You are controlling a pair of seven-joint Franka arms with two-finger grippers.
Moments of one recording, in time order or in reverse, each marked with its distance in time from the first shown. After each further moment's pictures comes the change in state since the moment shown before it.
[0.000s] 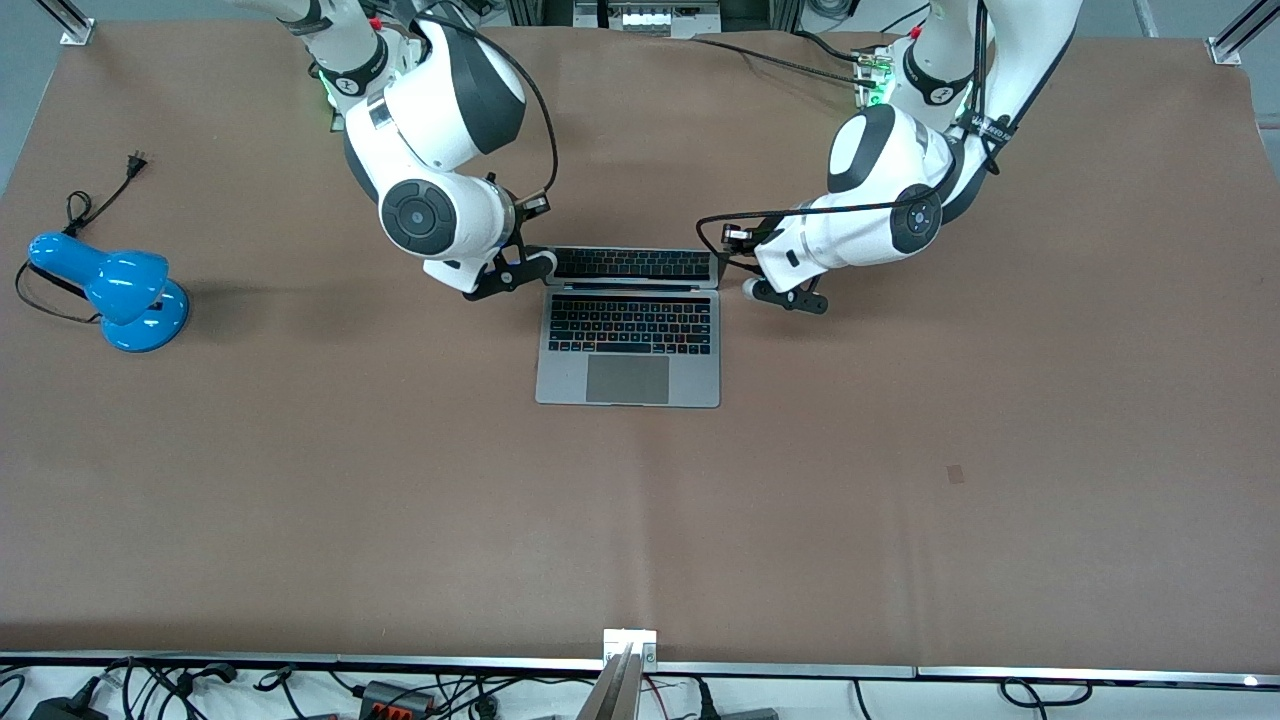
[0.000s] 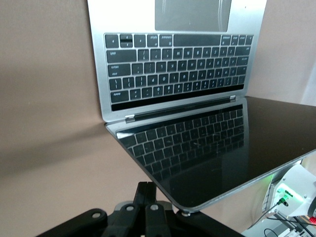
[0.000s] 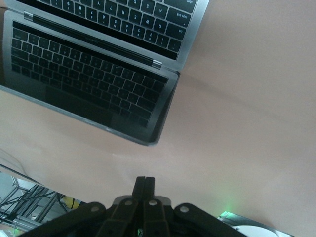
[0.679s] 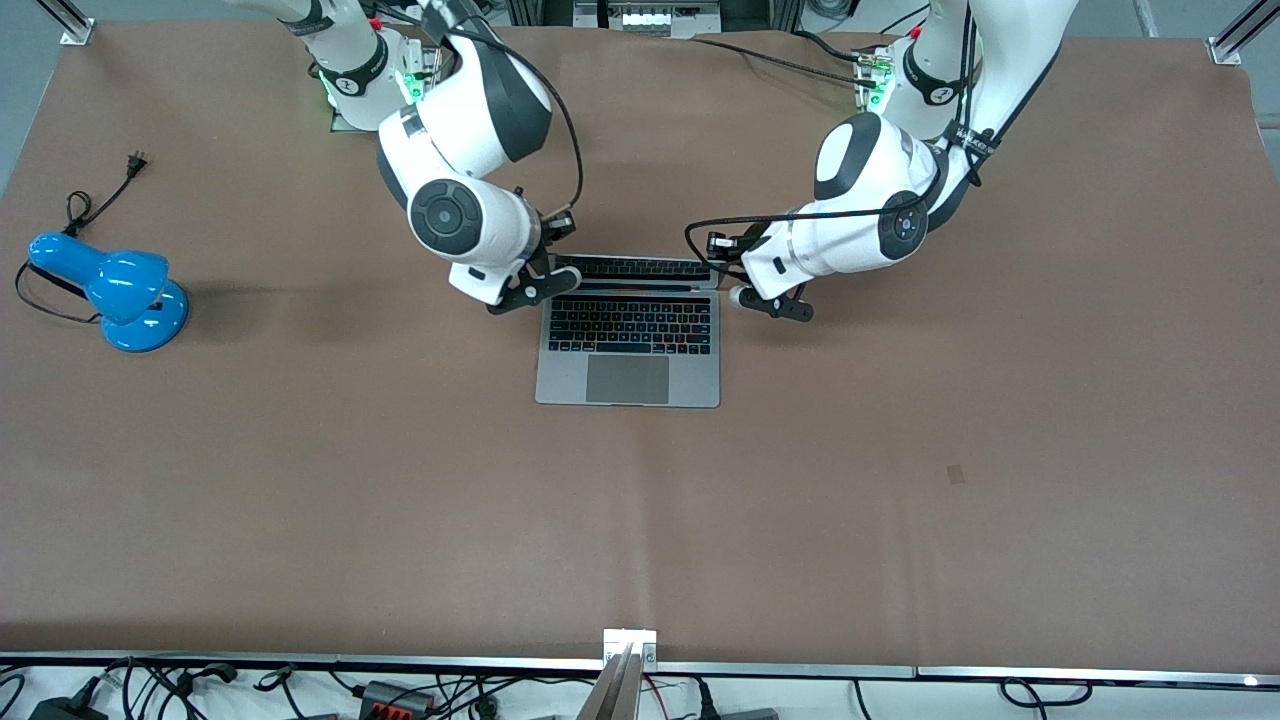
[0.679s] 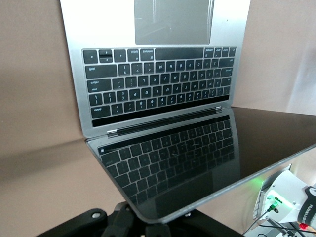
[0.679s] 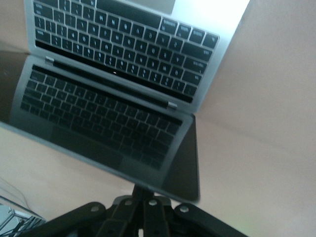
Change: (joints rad) left arm -0.028 0.058 0.001 0.050 -0.004 0.044 -0.003; right arm 0.038 0.075 0.001 0.055 0.005 0.143 0.024
